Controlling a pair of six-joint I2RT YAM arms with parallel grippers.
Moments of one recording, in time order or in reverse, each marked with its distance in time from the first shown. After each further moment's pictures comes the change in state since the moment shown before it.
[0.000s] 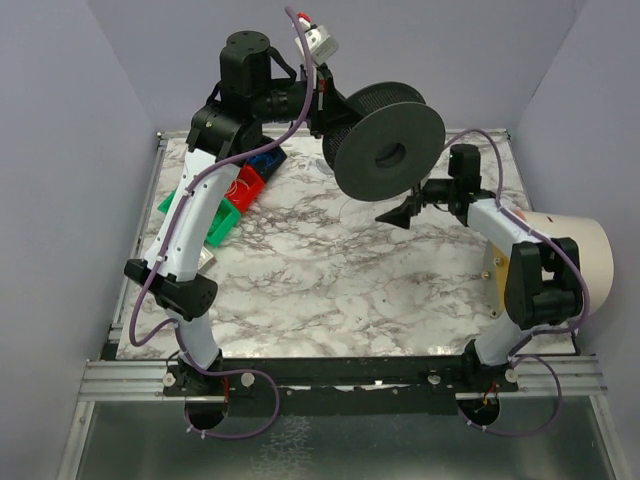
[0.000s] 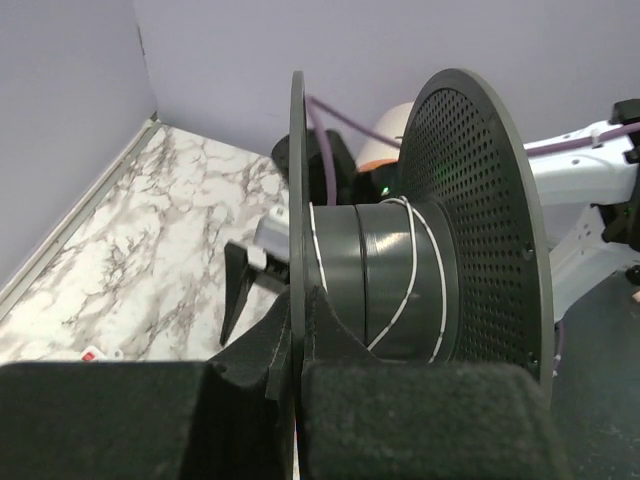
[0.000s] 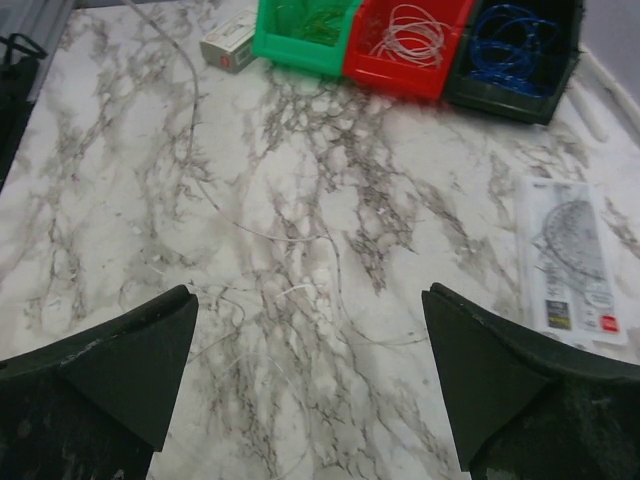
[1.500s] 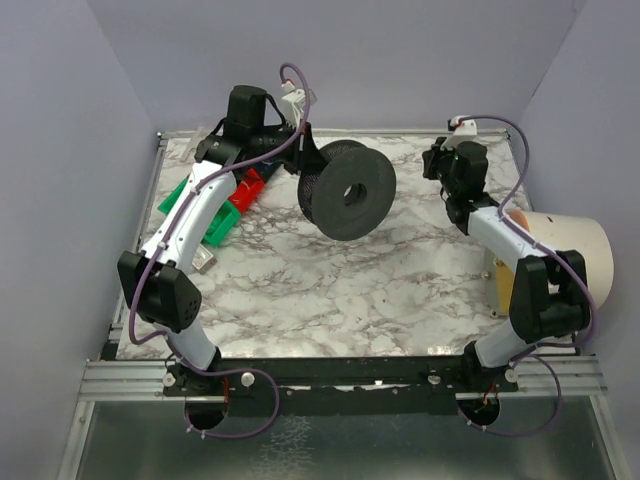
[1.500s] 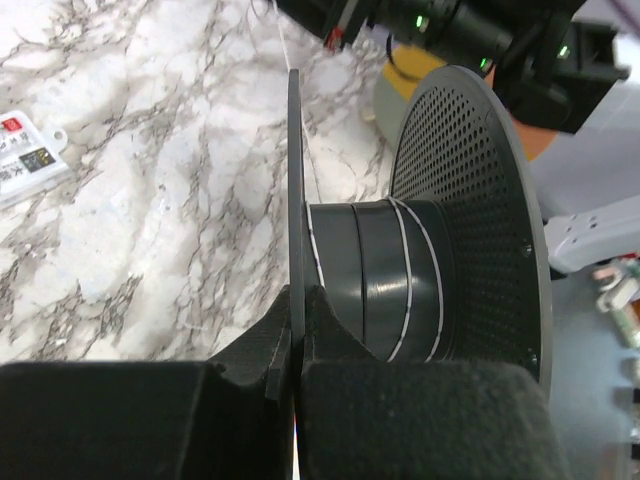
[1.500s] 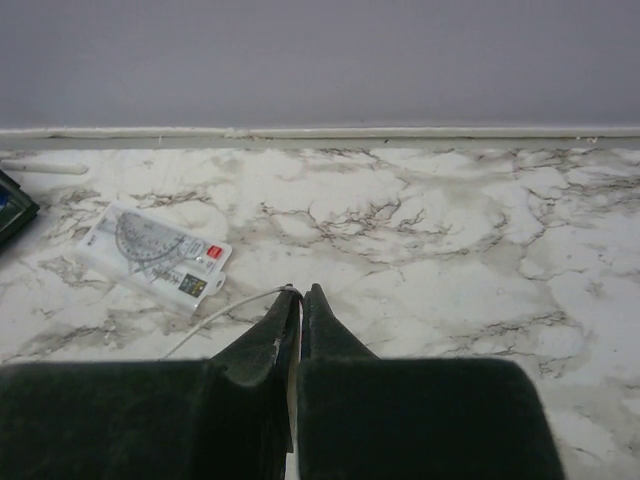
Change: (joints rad) left arm 0.147 -0.121 -0.610 0.127 0.058 -0.086; right arm 0.068 -0.071 -0.069 0.290 1.305 0.600
